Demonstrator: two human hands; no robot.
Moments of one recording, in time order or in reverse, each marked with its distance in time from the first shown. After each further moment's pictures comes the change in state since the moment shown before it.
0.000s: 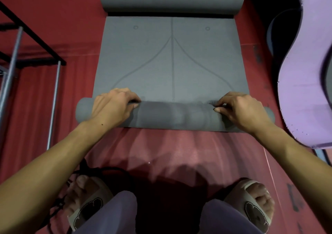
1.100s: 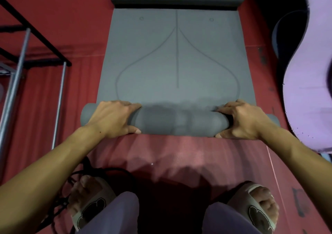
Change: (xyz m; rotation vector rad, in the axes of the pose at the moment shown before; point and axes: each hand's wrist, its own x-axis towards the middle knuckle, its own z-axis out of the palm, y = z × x) left_hand -0.012 -0.021 0.010 0.297 -0.253 0.118; right_hand -0.002 -0.001 -0.002 -0.122 -0.308 -0.075
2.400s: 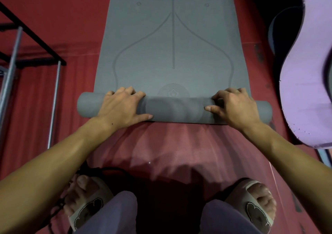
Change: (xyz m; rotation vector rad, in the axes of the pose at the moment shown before) left_hand 0.022 0.027 -0.012 -0.052 0.128 -0.084; right_hand 0.016 -0.021 0.001 0.104 0.279 0.249
